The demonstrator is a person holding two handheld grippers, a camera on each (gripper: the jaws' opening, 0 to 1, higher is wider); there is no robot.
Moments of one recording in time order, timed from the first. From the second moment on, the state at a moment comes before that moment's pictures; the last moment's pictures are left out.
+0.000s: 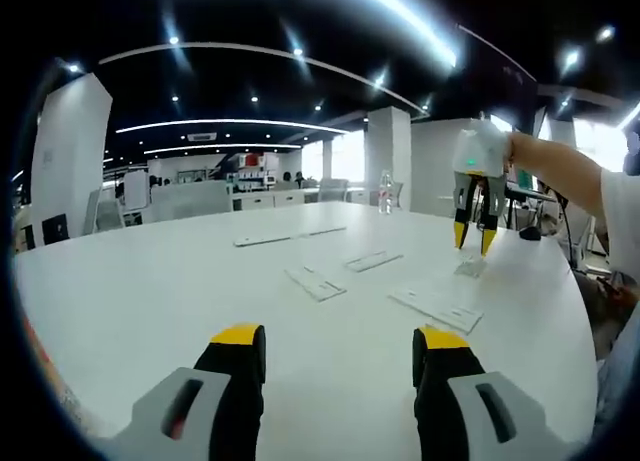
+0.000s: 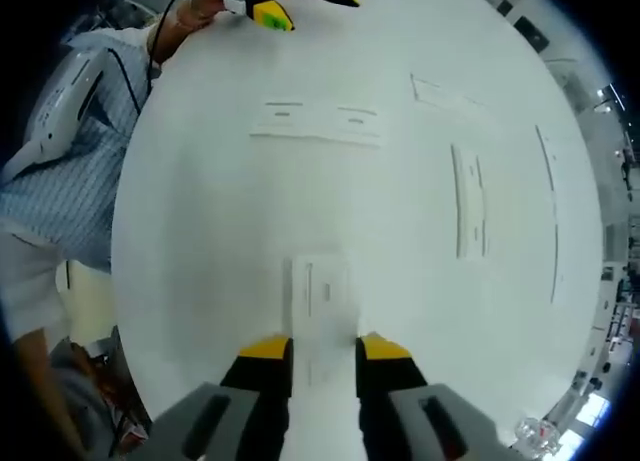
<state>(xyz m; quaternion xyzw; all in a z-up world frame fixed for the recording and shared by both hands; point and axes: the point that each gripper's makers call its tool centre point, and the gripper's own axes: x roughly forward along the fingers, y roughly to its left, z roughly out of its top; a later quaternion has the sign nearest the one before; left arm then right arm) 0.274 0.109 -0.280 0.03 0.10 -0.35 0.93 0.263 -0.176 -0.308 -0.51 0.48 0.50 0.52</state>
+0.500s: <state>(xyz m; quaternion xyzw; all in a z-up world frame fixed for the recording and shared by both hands) 0.264 0.098 -0.275 0.00 0.09 -0.39 0.92 0.314 -0.187 -0.280 -0.52 0.47 0.46 0.54</state>
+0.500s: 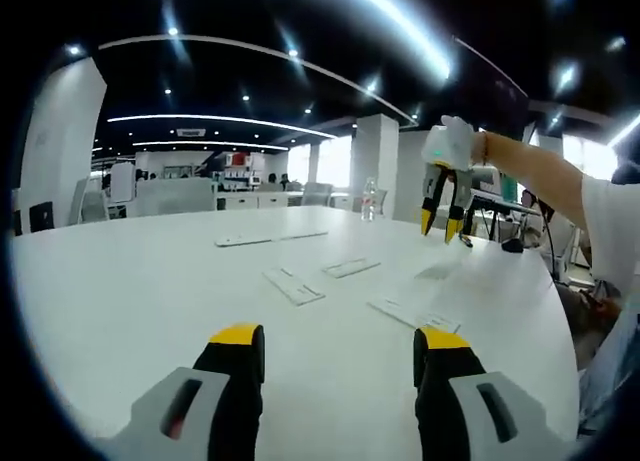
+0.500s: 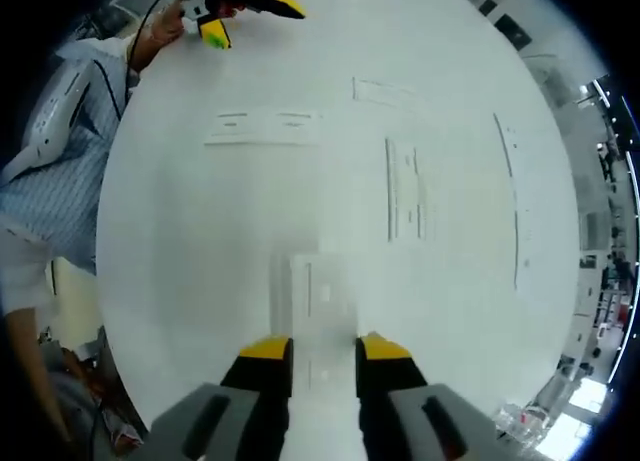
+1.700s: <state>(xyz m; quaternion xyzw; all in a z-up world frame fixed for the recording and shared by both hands) 0.256 0.085 -0.274 0.00 0.07 -0.41 0.91 0.389 -0.180 -0.338 -0.51 0.48 0.47 0.53</state>
